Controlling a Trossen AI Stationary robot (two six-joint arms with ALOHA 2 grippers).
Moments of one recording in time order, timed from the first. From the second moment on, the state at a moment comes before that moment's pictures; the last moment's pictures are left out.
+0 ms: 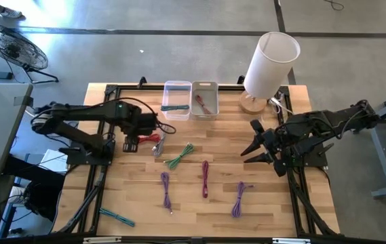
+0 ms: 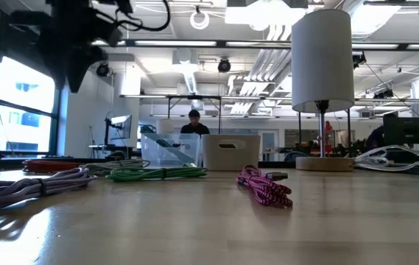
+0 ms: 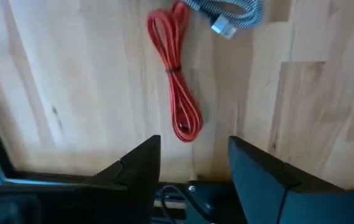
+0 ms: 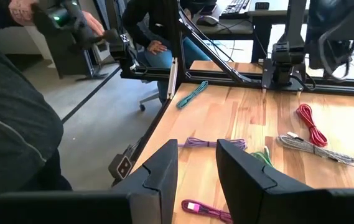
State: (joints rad) left arm 0.11 1.27 1.13 -1.38 -0.15 0.12; right arm 0.32 0.93 1.08 -0.45 -0.08 0.13
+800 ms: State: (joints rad) left arm 0.22 1.08 0.73 -0.96 -0.09 0.26; right arm 0.36 0.93 1.08 -0.42 0.01 0.18
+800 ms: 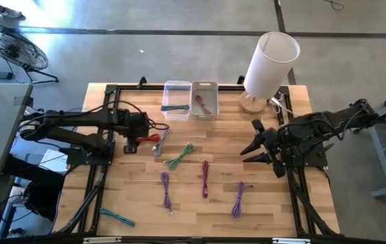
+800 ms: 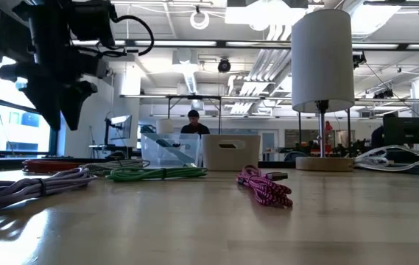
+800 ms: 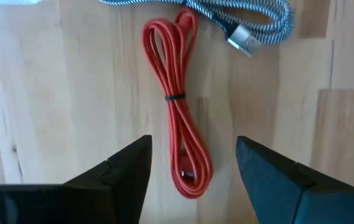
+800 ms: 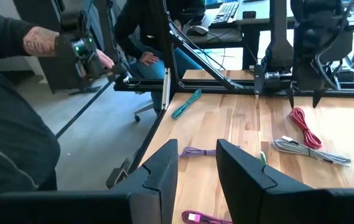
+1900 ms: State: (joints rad) left arm 0.27 1.11 0.41 -0.55 -0.11 0.30; right arm 0.35 0.93 1.08 -0.39 0.06 0.22
